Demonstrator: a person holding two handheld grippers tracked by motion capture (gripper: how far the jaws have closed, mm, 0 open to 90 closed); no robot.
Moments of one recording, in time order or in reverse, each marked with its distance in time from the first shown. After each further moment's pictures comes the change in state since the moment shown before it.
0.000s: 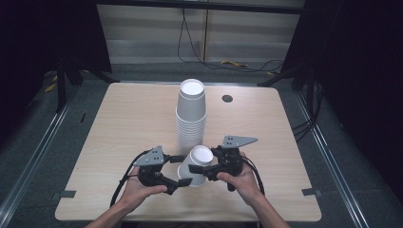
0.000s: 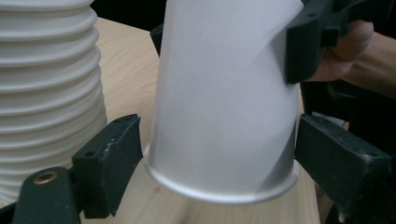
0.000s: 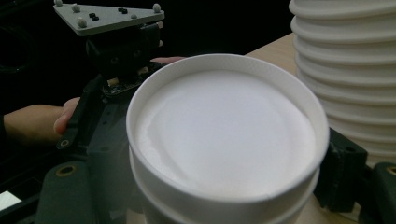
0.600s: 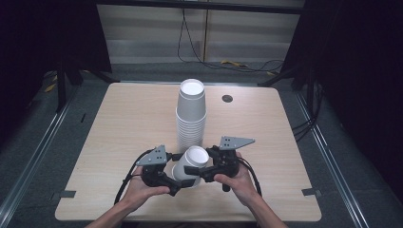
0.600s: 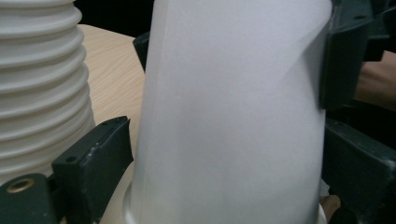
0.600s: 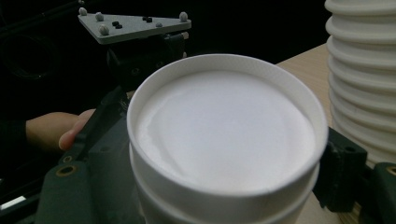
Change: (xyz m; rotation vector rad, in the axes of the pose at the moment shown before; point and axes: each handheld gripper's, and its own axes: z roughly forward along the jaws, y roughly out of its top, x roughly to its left) left arm -0.005 0.006 0.007 -0.010 -0.008 0.017; right arm 0.007 0.002 0.008 -0.064 0.065 -0.025
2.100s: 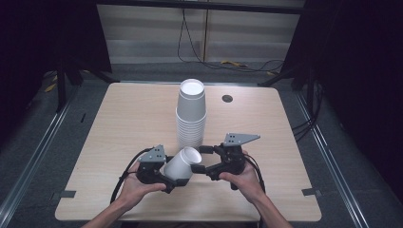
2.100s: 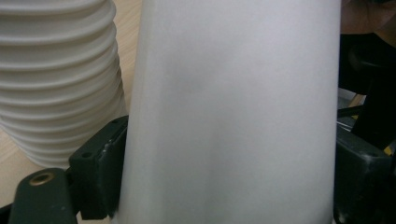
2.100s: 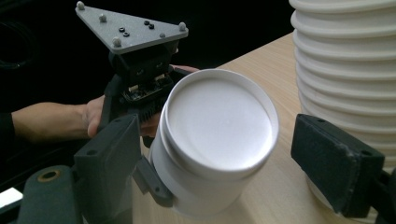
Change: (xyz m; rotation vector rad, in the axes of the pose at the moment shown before) left arm 0.013 -0.005 -0.011 0.171 0.048 -0.040; right arm -0.003 0.010 -0.017 0.090 -0.071 0.019
